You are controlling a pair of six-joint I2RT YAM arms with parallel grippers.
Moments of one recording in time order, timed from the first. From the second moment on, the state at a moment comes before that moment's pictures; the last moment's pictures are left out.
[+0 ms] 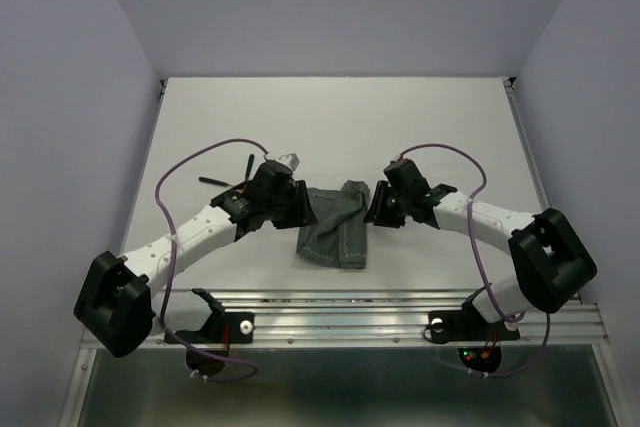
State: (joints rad) left arm -0.68 1.21 0.80 -0.43 0.11 -0.71; right arm 0.60 1.46 0.79 -0.26 -0.06 0.80
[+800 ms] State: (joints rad) left arm -0.68 1.27 0.80 -0.42 0.10 -0.72; right arm 0.60 1.64 0.88 -0.24 -0.06 0.78
